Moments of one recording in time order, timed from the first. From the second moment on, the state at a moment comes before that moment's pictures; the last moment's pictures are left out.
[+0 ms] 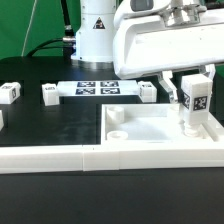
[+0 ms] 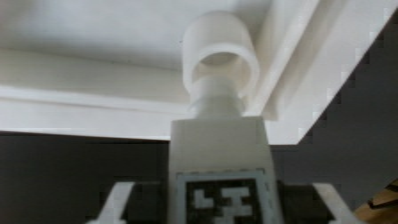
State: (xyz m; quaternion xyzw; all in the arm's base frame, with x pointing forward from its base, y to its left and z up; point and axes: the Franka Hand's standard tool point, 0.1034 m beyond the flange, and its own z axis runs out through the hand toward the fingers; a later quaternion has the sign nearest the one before) arm 0.631 0.103 0.081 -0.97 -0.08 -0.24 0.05
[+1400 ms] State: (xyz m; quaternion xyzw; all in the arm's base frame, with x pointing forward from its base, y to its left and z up) arm 0.625 0.106 0.063 -0.96 -0.08 -0.26 0.05
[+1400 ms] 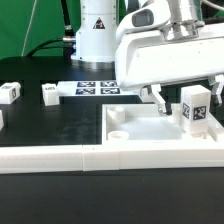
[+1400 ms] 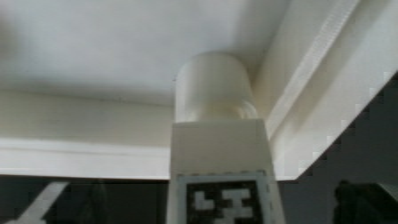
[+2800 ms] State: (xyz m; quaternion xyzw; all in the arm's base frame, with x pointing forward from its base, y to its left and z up) arm 0.628 0.111 0.088 -0.99 -0.10 0.02 0.08
